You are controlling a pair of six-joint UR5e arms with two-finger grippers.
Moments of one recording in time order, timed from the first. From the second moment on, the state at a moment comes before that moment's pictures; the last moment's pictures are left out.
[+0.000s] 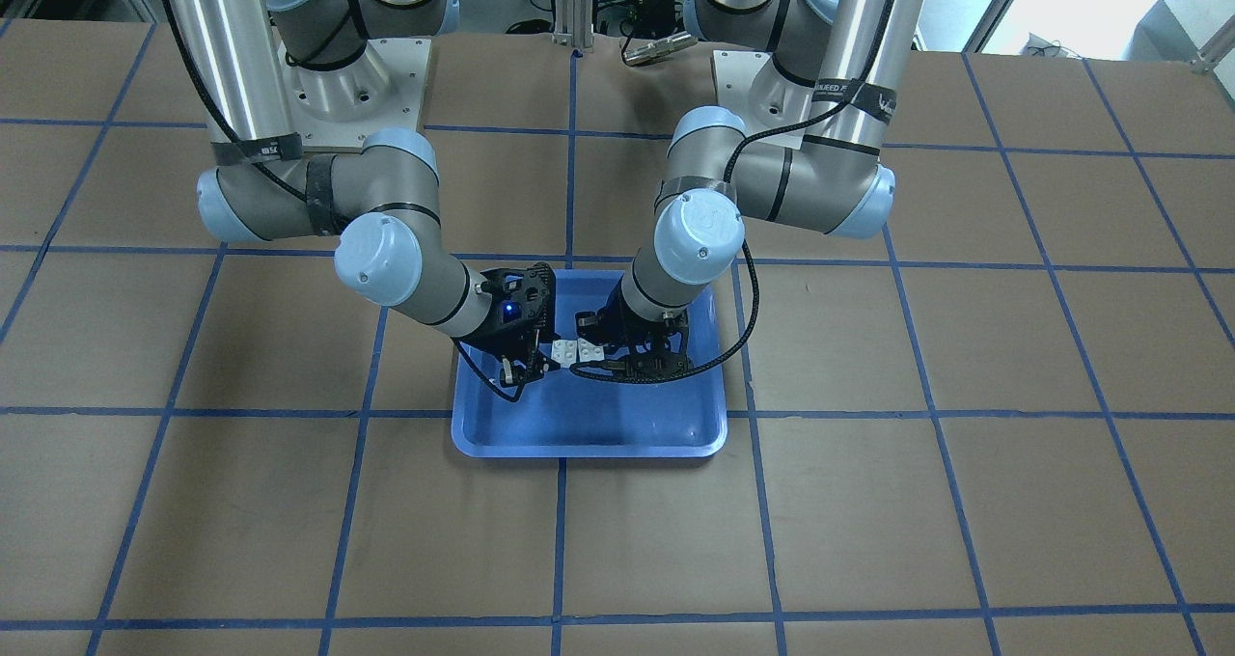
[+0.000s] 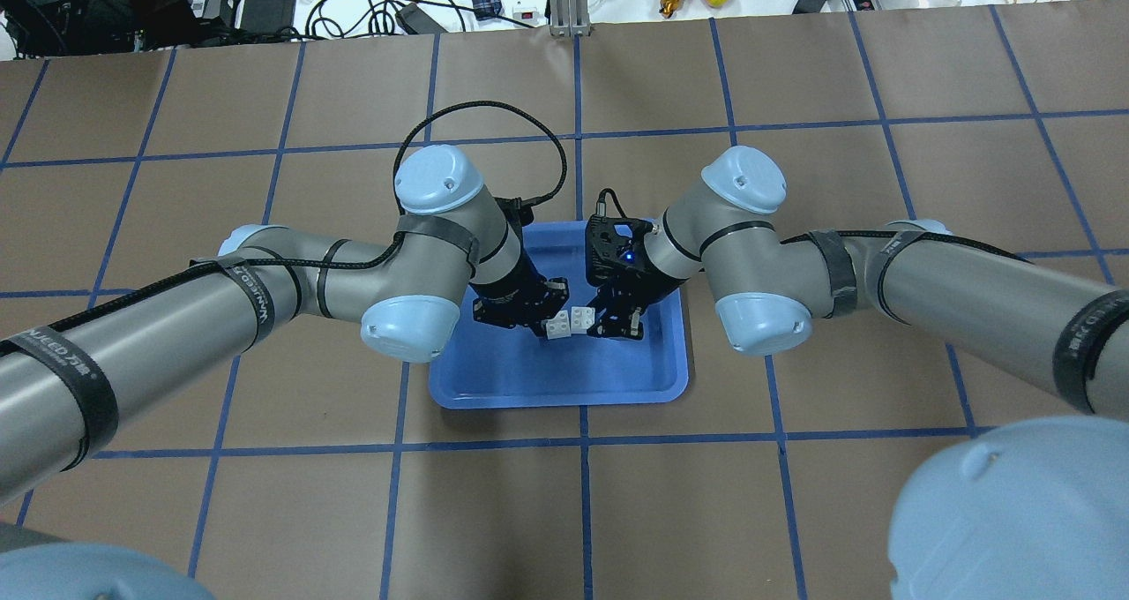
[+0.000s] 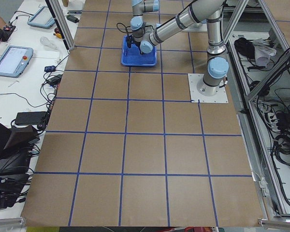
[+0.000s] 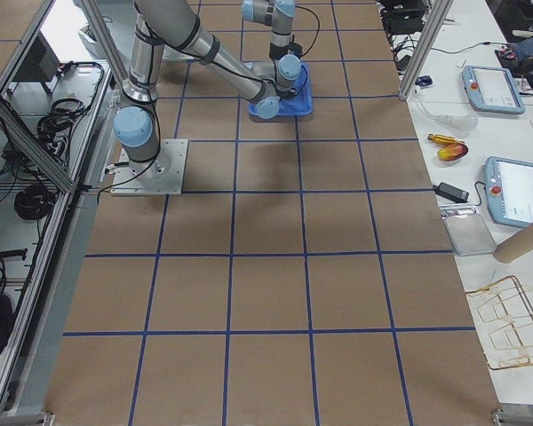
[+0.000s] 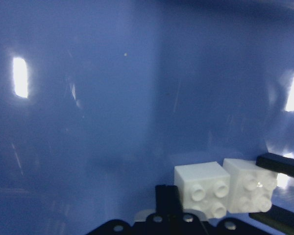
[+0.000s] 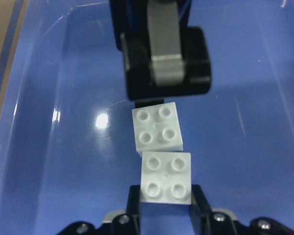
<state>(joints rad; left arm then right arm) -1.81 -1.97 -1.95 -0.85 1.33 -0.35 1.73 -1.13 2.01 -2.42 -1.04 -1.38</state>
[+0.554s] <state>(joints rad) -1.82 -1.97 -1.95 -0.85 1.33 -0.35 1.74 -1.13 2.01 -2.42 -1.05 -1.34</state>
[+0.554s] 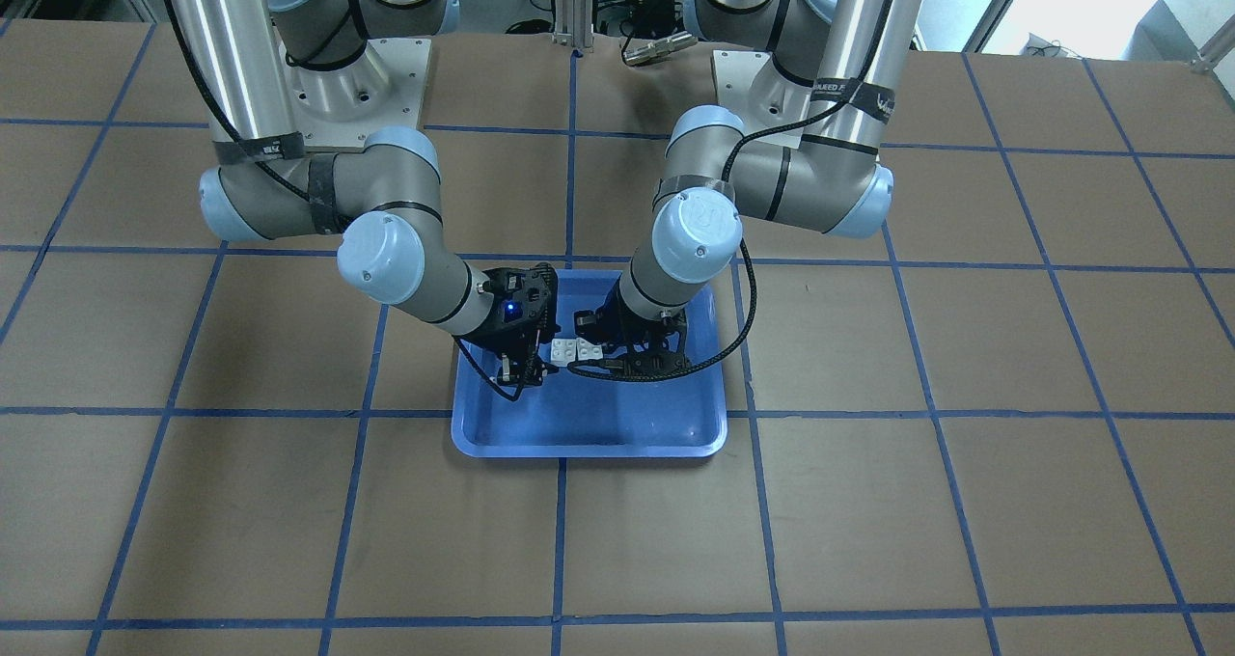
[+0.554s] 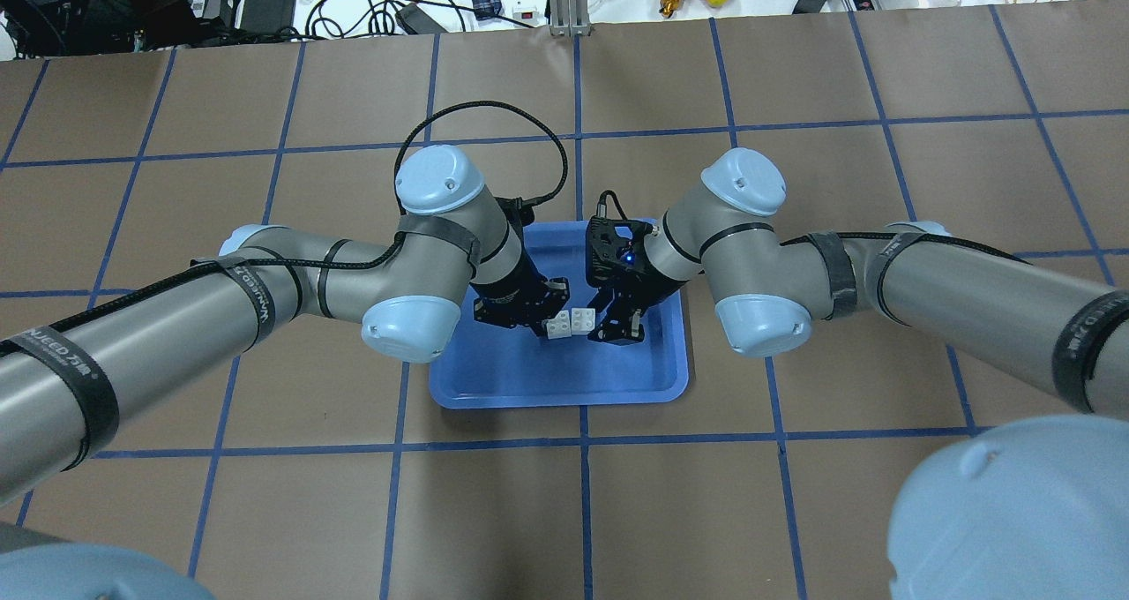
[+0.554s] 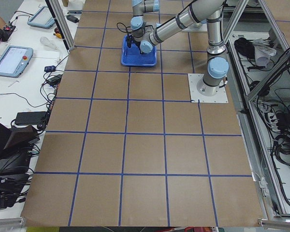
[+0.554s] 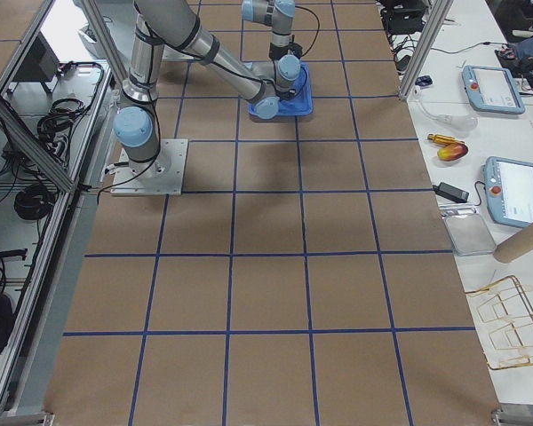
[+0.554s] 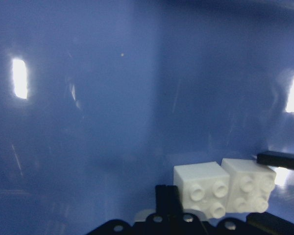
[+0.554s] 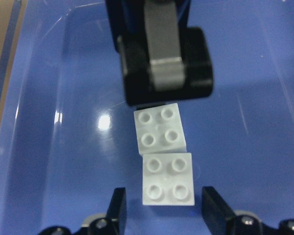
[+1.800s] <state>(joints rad) -1.83 -1.97 -1.95 -0.83 1.33 -0.38 1.72 -1.29 2.00 -2.32 -1.20 -0.90</state>
